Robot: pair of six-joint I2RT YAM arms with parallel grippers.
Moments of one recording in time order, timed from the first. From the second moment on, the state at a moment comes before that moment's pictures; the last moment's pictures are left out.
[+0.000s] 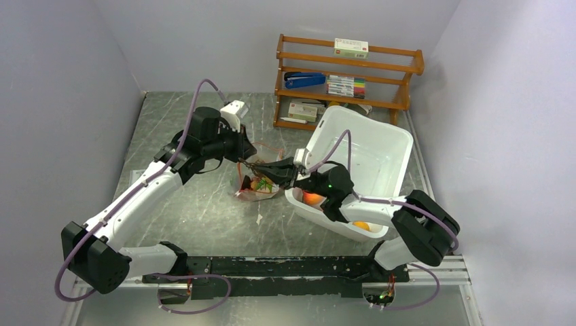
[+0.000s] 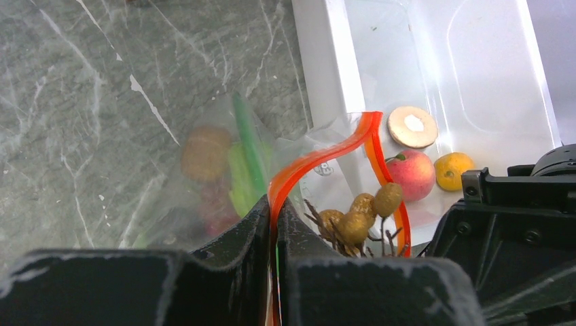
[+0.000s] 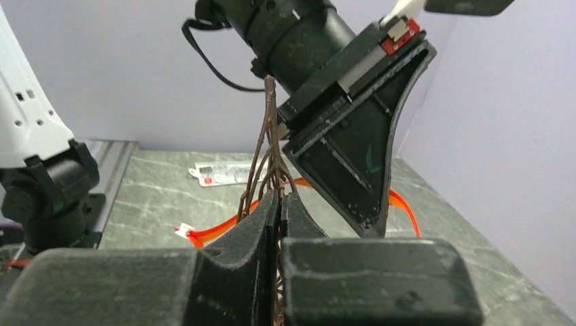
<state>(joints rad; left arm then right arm) -0.53 1.22 1.12 -0.41 0.26 -0.27 0.84 1.44 0.56 1.31 -0.51 0.00</state>
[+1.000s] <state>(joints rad) -0.52 1.18 1.10 -0.42 0.18 -0.29 0.84 1.38 0.74 0.61 -0.30 -0.15</state>
